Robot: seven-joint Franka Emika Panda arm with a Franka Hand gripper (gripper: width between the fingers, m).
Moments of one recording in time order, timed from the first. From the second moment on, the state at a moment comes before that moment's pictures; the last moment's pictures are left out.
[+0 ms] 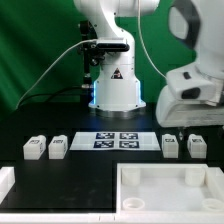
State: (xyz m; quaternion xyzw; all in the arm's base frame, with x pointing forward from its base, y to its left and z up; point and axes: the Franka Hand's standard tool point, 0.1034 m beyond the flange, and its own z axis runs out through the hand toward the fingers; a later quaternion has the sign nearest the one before) arm 0.415 0.171 0.048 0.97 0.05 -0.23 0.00
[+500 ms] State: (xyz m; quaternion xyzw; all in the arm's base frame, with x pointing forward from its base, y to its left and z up) arm 0.405 0.178 0.037 0.90 0.04 -0.43 0.01
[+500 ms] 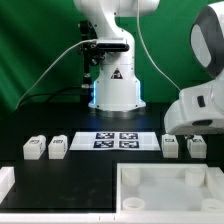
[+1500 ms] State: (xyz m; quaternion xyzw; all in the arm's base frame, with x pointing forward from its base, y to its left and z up) arm 0.373 0.178 0.006 0.88 0.01 -0.47 0.02
